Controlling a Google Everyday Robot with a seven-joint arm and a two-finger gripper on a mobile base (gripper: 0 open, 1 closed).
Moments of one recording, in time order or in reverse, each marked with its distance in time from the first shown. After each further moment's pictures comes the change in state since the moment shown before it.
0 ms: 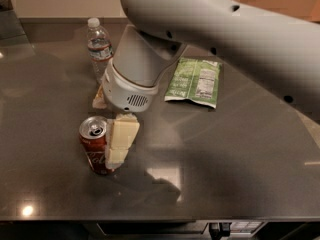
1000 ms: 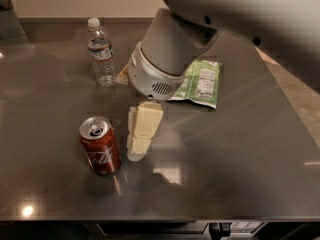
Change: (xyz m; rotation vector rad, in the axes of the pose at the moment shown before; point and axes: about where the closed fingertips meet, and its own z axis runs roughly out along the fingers) arm 0.030 -0.006 -0.042 0.111 0.017 0.082
